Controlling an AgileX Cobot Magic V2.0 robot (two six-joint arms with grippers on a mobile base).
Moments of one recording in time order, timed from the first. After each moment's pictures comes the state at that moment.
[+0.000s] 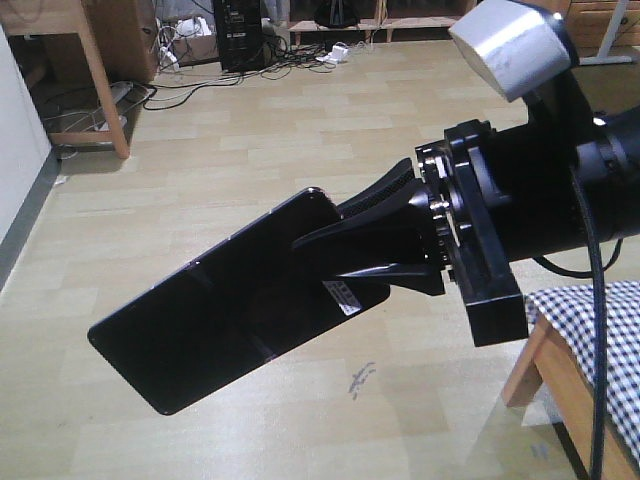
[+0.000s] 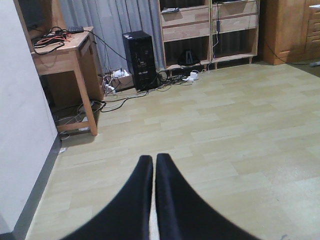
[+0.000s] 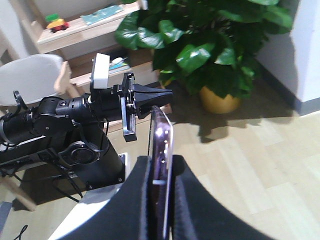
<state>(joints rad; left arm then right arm) 0.00 -0.02 0.03 -0.03 0.18 0.15 0.34 1.29 -1.17 1.23 1.23 -1.19</state>
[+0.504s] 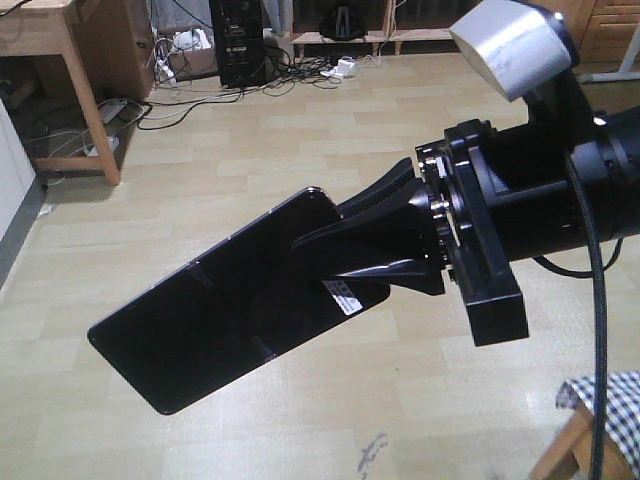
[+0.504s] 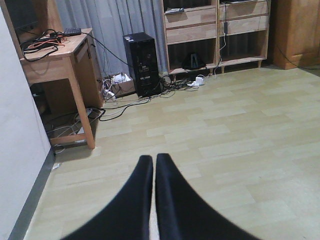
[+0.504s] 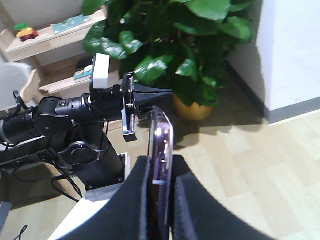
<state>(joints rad) 0.00 -0.02 0.03 -0.03 0.18 0.15 0.34 1.29 -1.17 1.23 1.23 -1.19</state>
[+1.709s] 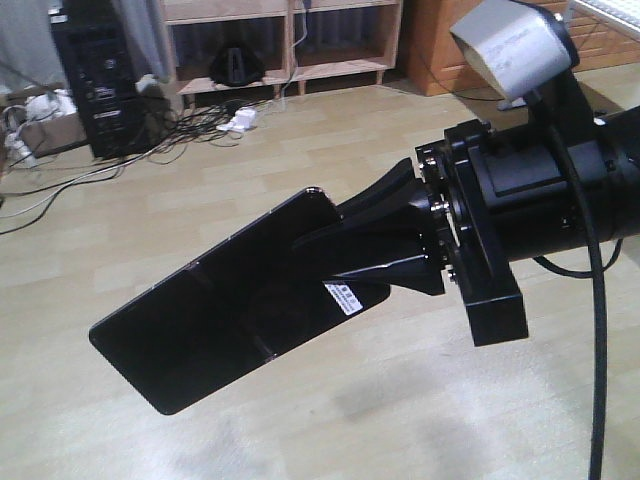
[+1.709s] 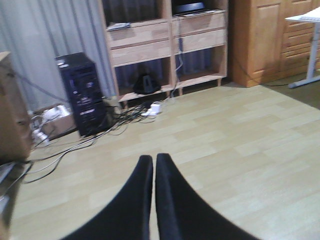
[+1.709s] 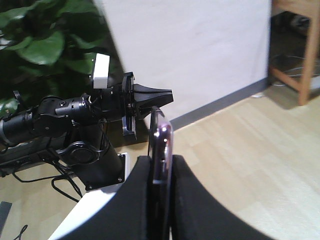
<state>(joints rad) 0.00 -0.02 0.03 -0.03 0.18 0.15 0.34 1.29 -1.17 1.23 1.23 -1.19</state>
